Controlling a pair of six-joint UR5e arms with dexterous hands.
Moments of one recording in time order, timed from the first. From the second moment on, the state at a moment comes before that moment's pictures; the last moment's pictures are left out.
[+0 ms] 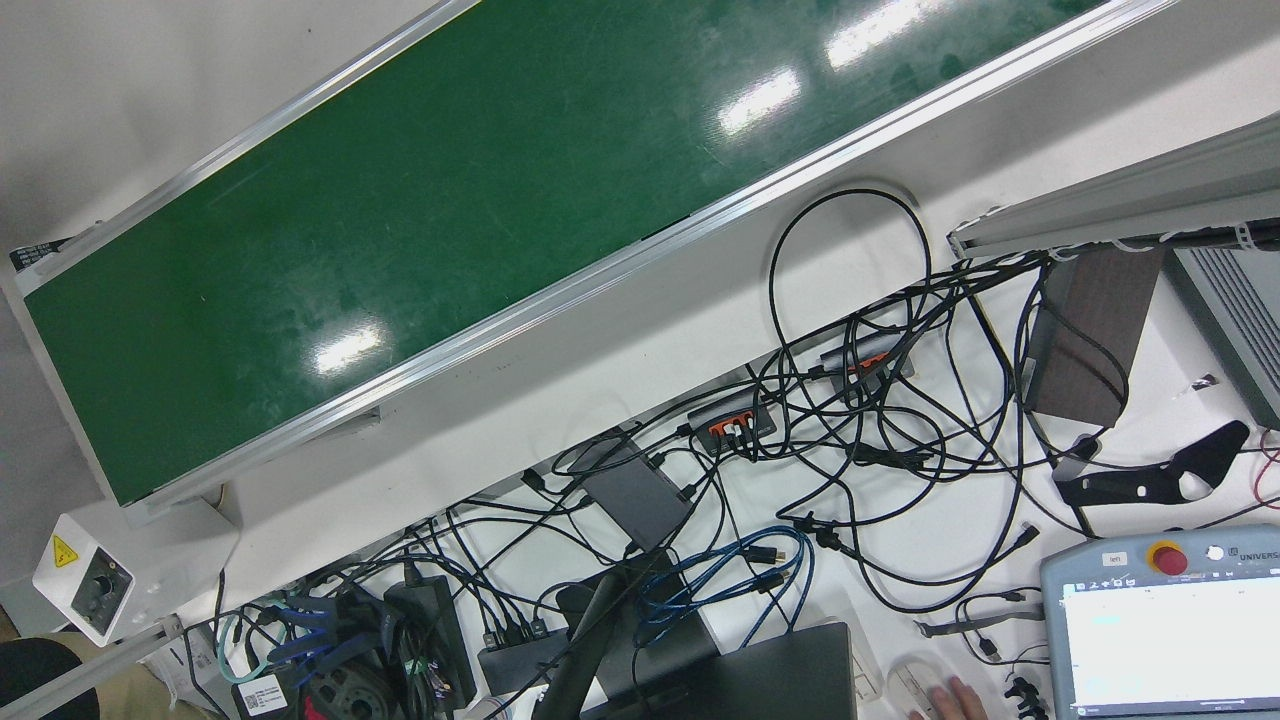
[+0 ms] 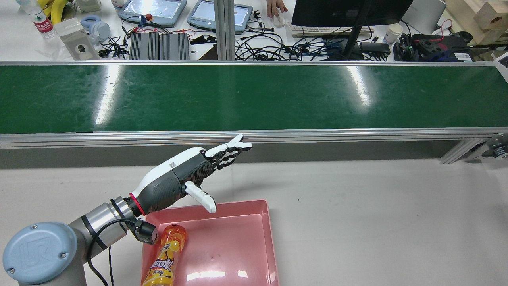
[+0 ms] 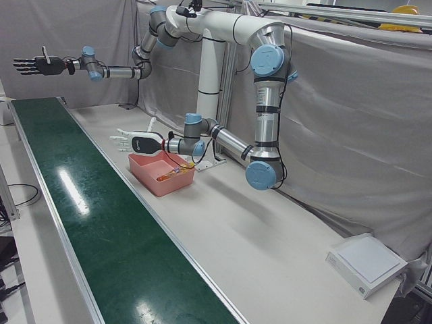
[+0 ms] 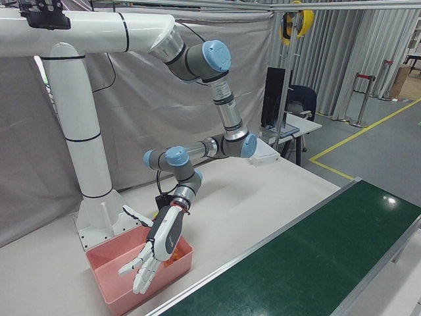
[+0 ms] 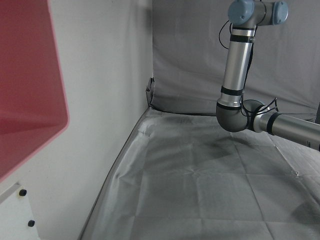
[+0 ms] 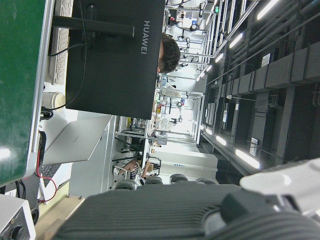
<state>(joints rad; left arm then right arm) -0.39 -2.04 -2.04 0.41 1.22 0.54 1.59 -1.57 1.65 -3.27 -1.58 -0.10</state>
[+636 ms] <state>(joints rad) -0.40 -2.04 -2.05 0.41 1.25 0.54 1.59 -1.57 1.65 -3.27 -1.58 -0.10</state>
